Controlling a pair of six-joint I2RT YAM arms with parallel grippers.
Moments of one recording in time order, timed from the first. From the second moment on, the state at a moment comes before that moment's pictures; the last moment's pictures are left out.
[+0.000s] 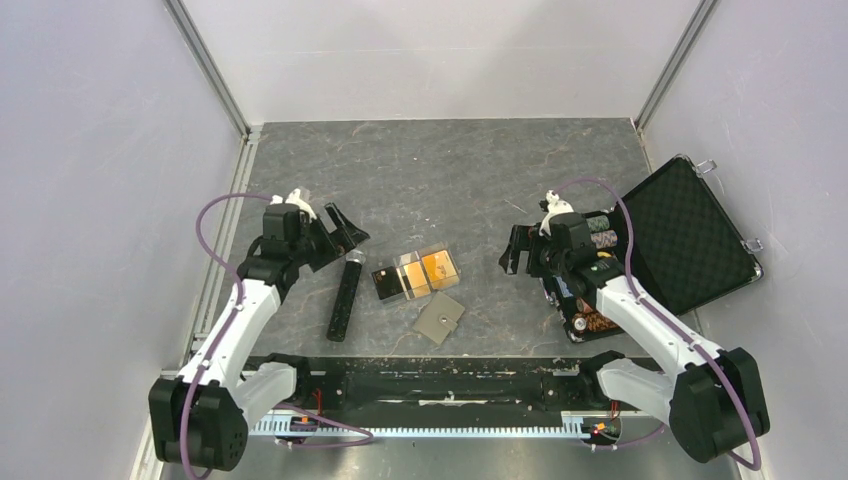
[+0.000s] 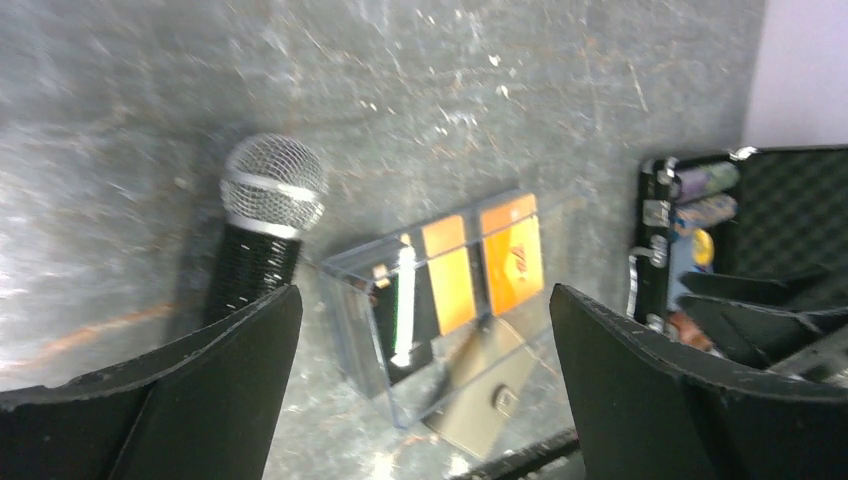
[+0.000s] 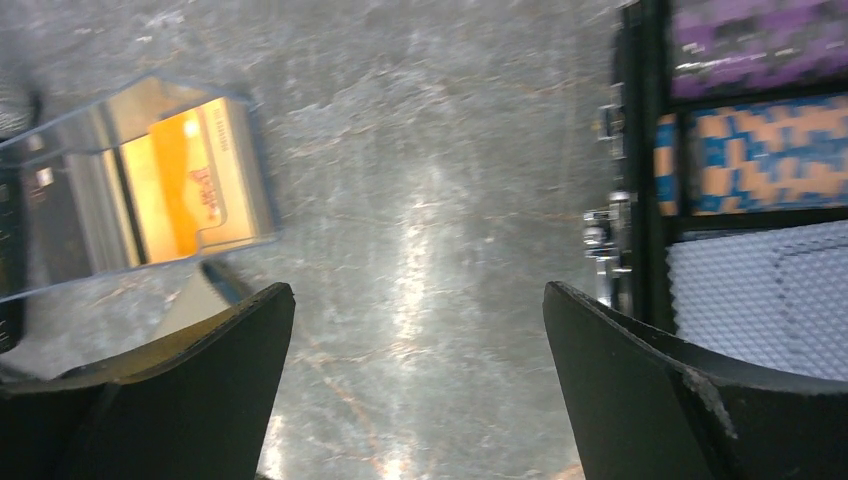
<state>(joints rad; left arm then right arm) -0.12 1.00 0.67 -0.33 0.33 -0.69 0.36 1.07 0.61 -0.27 -0.12 0.43</state>
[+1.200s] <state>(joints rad) -0.12 0.92 0.46 0.03 -0.12 -0.34 0.36 0.76 0.21 0.17 0.51 0.00</state>
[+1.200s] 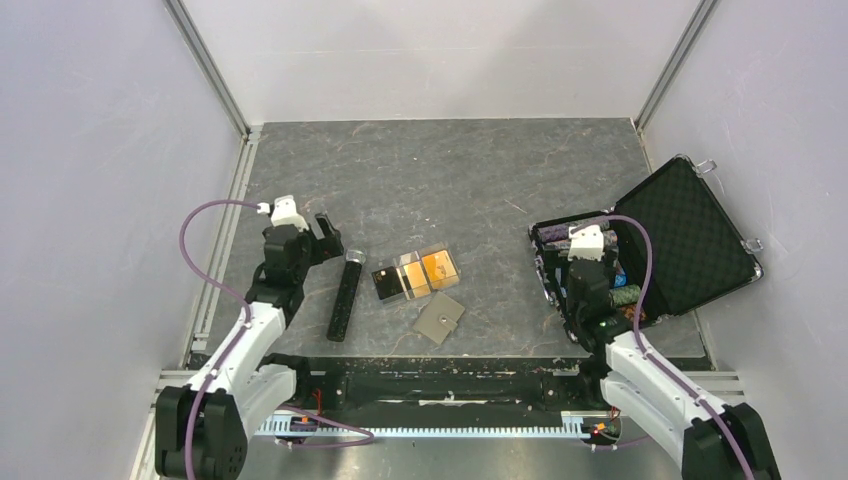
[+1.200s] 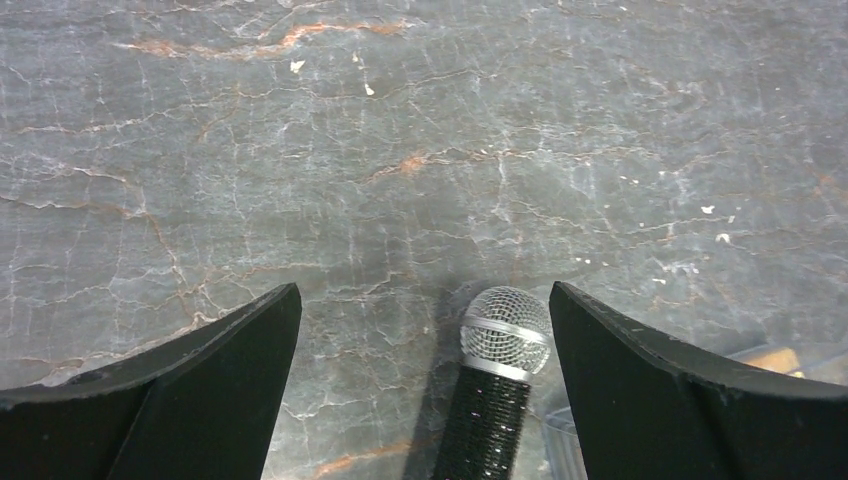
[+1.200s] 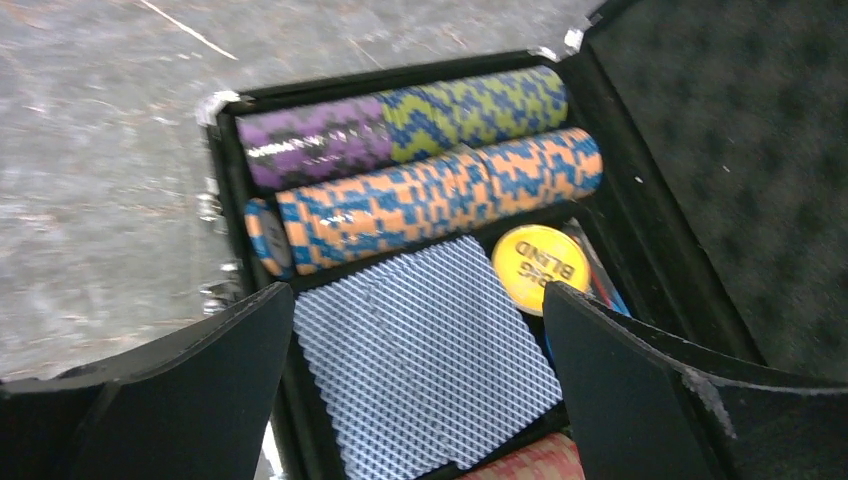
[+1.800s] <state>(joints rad) -0.12 1.32 0.26 0.74 -0.17 -0.07 0.22 1.17 0.01 1.07 0.58 -0.18</state>
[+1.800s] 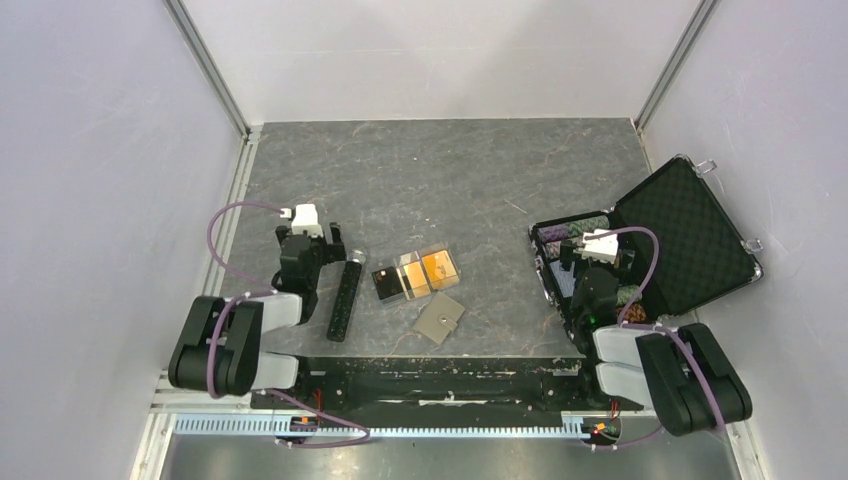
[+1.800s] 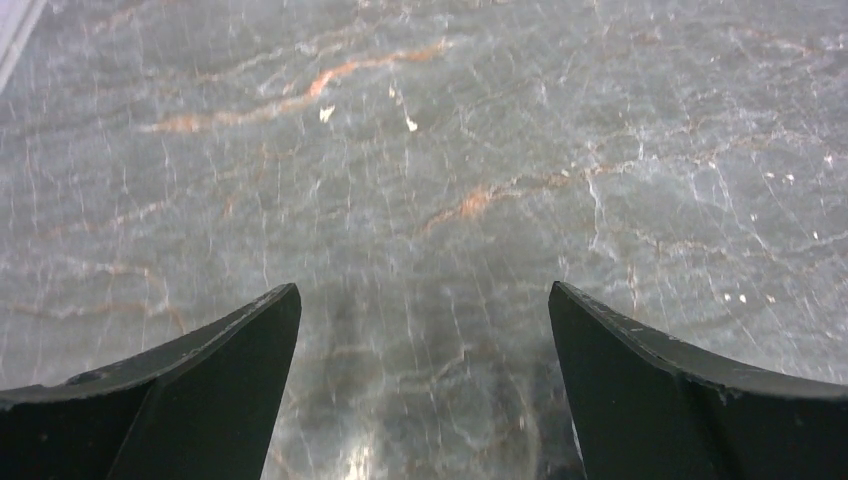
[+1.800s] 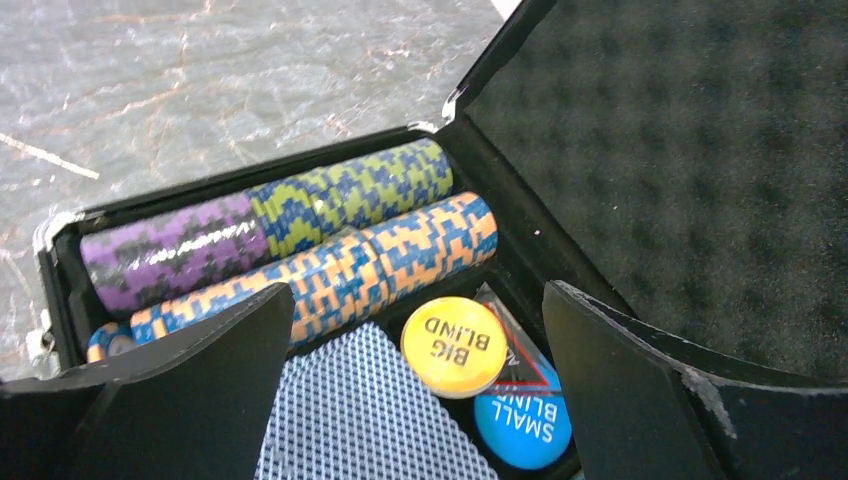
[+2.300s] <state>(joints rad) -0.11 1.46 0.25 0.98 -0.14 -0.01 0.10 1.37 0.01 1.40 0.41 -0.13</state>
